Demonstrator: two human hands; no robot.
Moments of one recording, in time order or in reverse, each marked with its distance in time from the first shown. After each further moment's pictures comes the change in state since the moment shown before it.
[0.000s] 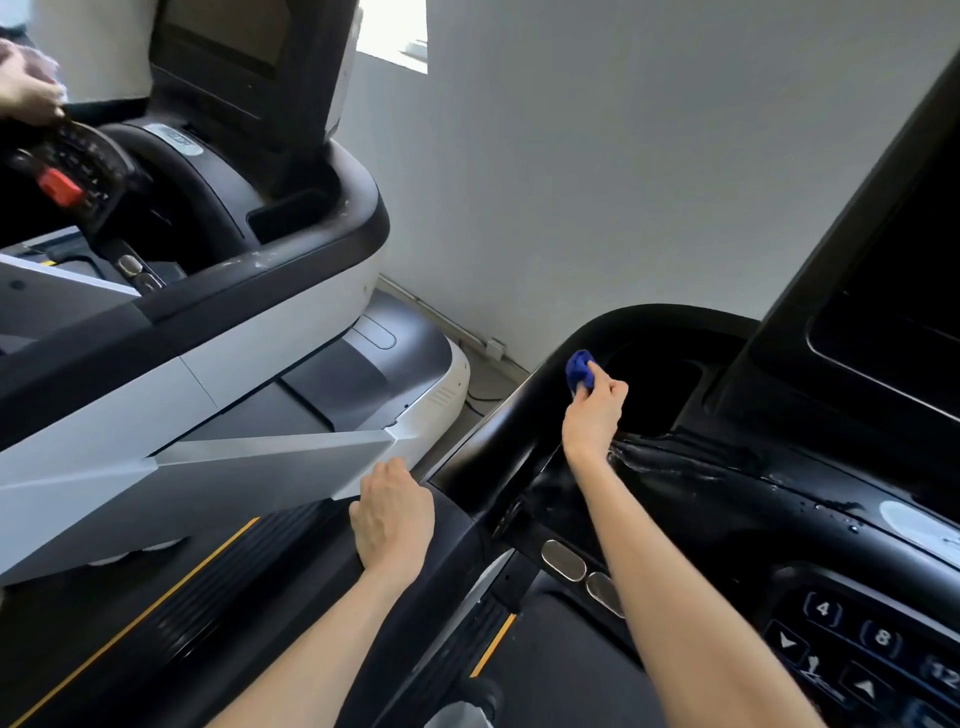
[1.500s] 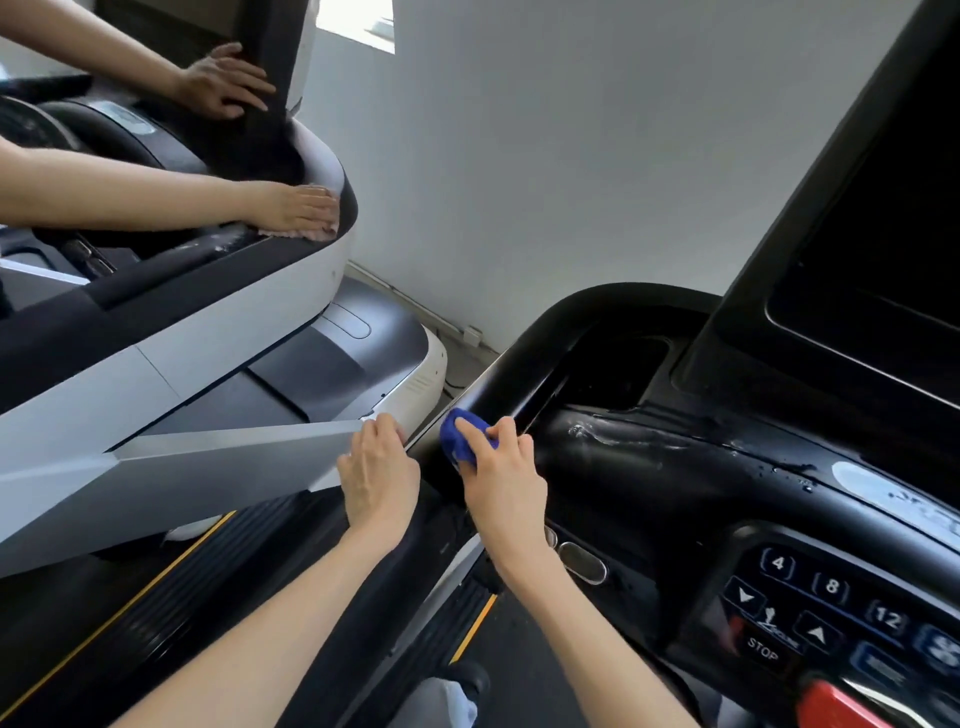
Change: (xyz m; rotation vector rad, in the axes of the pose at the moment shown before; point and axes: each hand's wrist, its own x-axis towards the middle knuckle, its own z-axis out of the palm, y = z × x) left_hand 0.010 0.013 0.011 -0.060 0.095 0.155; right_hand -0.127 -0.004 -0.021 -0.593 -0.246 -0.526
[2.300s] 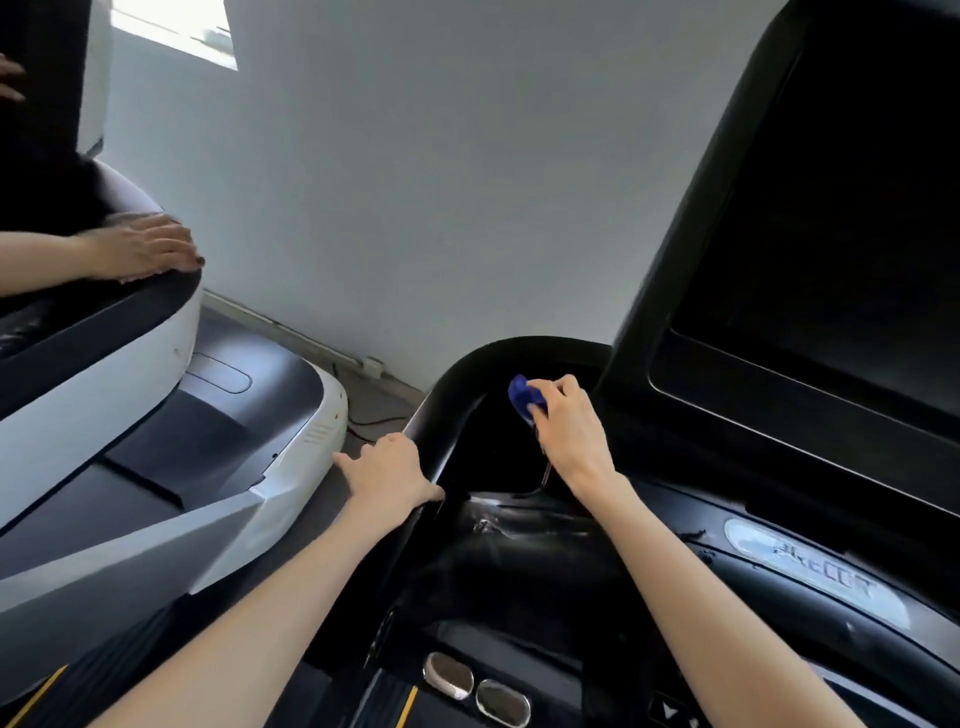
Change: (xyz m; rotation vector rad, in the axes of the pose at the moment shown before) left_hand 0.100 0.148 0.032 0.344 -0.494 0.277; right_hand 0.156 0.166 -0.087 -0.032 0.041 0.215
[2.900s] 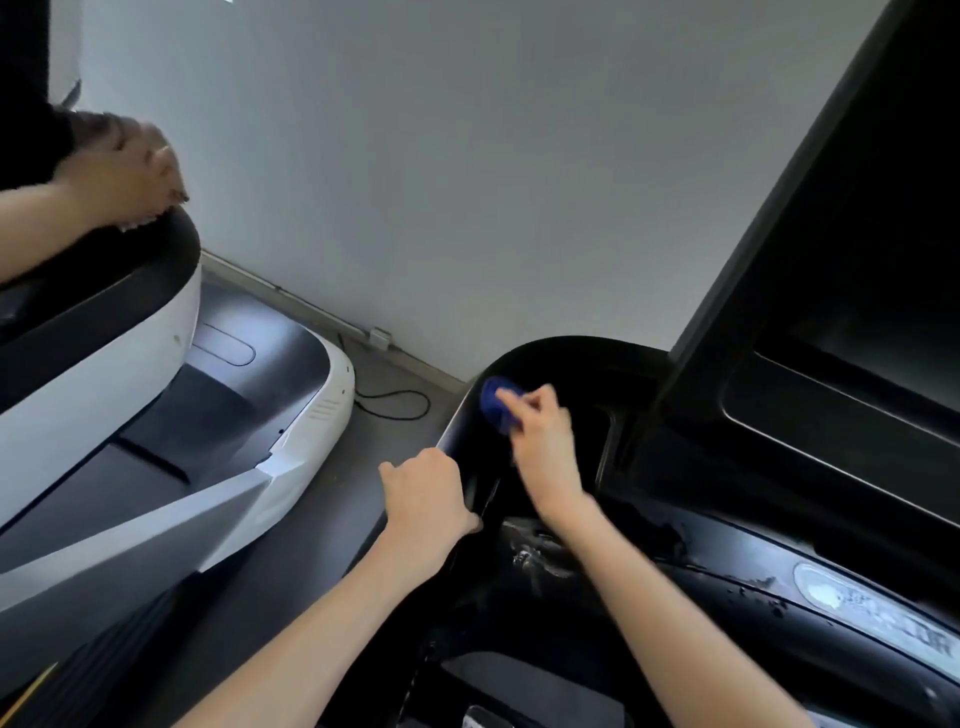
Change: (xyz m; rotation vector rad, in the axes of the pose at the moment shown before) left_hand 0.006 0.001 -0.017 0.126 -0.012 0.139; right_hand 0.024 -0.043 0.077 0.081 0.020 -0.025
